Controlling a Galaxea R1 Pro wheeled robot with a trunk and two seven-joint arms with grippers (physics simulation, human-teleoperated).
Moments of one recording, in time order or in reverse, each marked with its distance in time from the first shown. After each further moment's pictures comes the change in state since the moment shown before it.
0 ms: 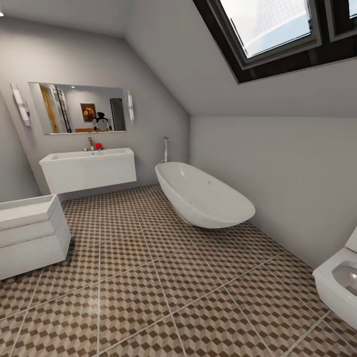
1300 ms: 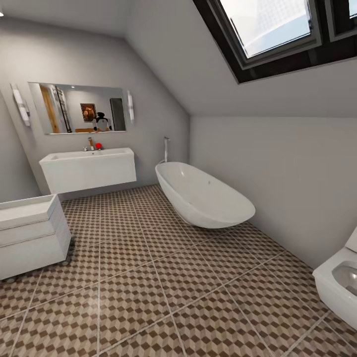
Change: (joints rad) left arm -0.001 0.012 0.000 0.098 -0.002 -0.028 -0.008; right arm 0.001 0.000 0.000 0.063 -0.002 0.001 -0.002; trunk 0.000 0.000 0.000
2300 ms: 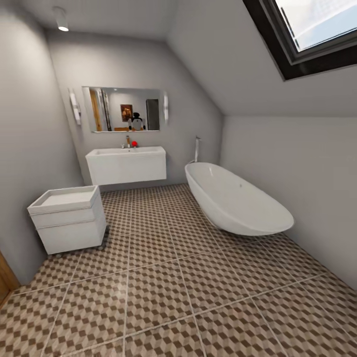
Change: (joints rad) left arm 0.000 -0.002 0.002 0.047 -0.001 -0.001 0.000; right arm 0.000 0.006 0.001 0.024 0.000 0.001 0.005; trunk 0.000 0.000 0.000
